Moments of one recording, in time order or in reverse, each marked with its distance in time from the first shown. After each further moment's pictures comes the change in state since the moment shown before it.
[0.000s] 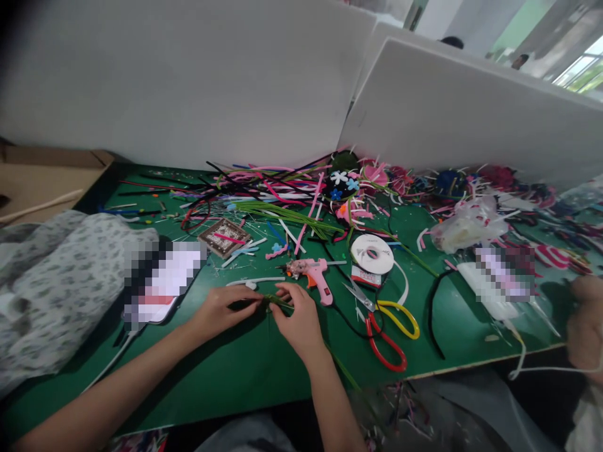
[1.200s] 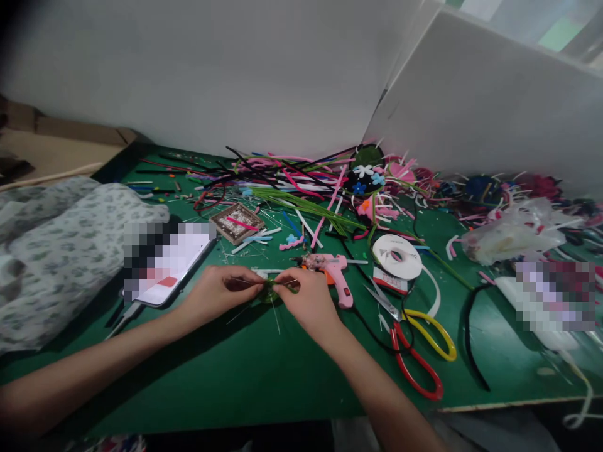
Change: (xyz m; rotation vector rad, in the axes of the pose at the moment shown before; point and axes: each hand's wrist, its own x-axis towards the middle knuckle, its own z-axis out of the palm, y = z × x) left_hand -0.006 -0.006 -0.007 -0.222 0.047 -0.394; right_hand 0.037 -0.016 0.002 -0.036 -0.166 -0.002
